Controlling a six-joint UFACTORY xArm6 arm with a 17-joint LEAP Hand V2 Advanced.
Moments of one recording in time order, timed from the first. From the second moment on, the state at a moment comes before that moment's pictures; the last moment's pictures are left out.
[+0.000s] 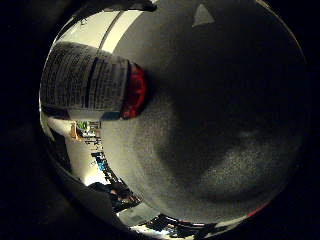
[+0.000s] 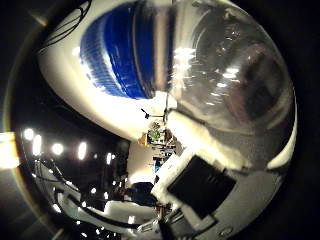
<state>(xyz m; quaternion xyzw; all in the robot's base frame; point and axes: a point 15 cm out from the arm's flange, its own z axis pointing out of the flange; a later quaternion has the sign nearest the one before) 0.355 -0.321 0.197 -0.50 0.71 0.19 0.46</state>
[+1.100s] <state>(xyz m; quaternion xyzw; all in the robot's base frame) 0.366 -0.251 0.289 -0.61 0.66 0.16 0.40</state>
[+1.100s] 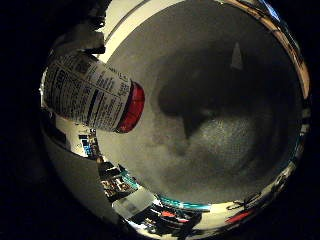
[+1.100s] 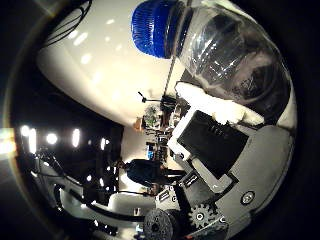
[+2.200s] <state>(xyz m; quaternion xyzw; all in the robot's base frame) 0.419 0.037 0.398 -0.75 0.65 0.03 0.12</state>
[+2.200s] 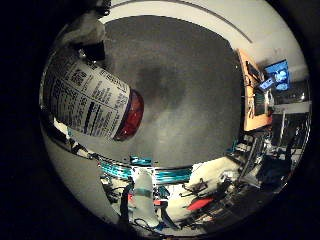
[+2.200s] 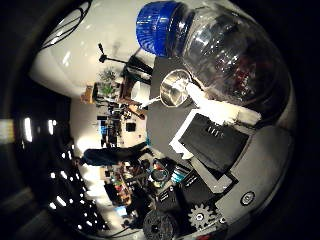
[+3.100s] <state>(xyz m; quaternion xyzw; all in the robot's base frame) 0.513 0.109 0.373 -0.81 0.52 -0.20 -0.16</state>
